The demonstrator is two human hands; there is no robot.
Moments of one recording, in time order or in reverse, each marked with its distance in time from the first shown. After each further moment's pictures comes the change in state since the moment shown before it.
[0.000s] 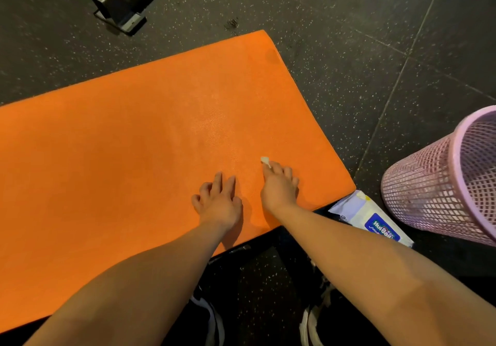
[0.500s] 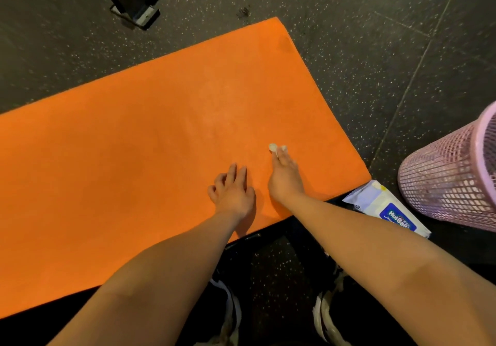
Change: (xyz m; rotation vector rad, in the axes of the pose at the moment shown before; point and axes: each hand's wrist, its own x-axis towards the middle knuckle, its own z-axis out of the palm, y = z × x) left_hand -0.001 -0.002 -0.003 -0.052 -0.034 -0.014; right_hand 0.005 -0.007 0.008 0.147 -0.101 -0.063
